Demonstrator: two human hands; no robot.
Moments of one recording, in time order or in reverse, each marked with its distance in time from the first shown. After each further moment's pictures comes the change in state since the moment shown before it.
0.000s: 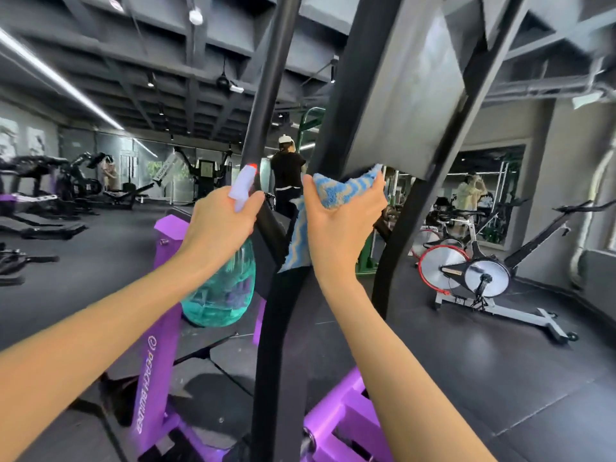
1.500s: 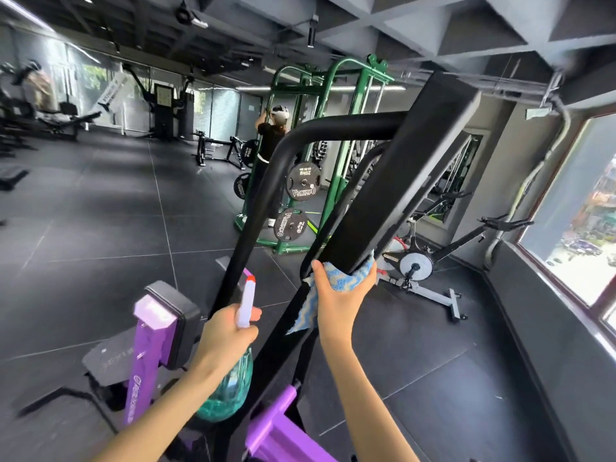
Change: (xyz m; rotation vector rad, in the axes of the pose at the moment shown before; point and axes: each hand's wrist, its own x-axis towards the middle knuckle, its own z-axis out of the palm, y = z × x) left_hand 0.139 0.274 -0.117 -0.172 -0.466 -0.536; right_hand 0.273 -0.248 -0.028 0.149 -0.061 0.491
